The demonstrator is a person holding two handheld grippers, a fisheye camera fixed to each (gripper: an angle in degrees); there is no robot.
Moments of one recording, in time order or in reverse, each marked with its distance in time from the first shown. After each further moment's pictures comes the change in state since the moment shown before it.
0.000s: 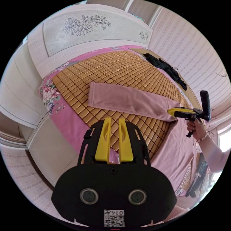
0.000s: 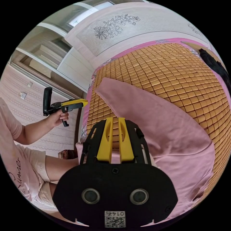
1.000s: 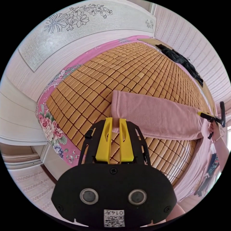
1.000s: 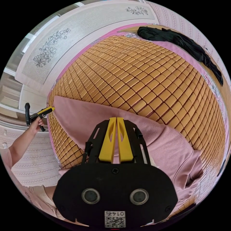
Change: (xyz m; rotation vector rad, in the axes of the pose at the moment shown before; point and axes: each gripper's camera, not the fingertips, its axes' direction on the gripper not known) left arm -0.049 -0.161 0.059 -0.102 -0.148 0.081; right arm 0.107 -0.019 0.012 0.054 0.305 0.440
